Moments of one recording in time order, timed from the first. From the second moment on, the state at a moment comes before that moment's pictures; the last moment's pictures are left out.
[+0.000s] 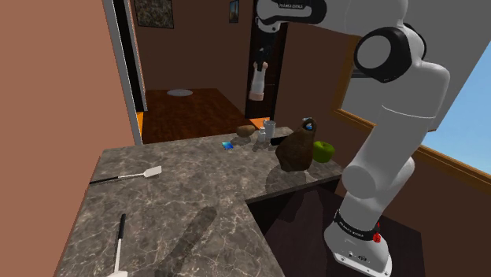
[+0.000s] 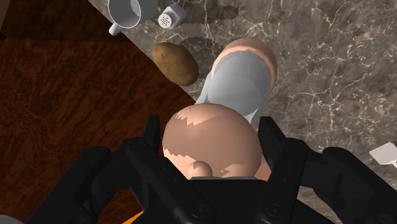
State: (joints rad) arm -0.43 0.03 0.11 -1.46 -0.17 1.75 -0.49
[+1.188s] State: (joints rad) arm -0.48 0.09 0.07 -1.58 -0.15 1.94 -0.56
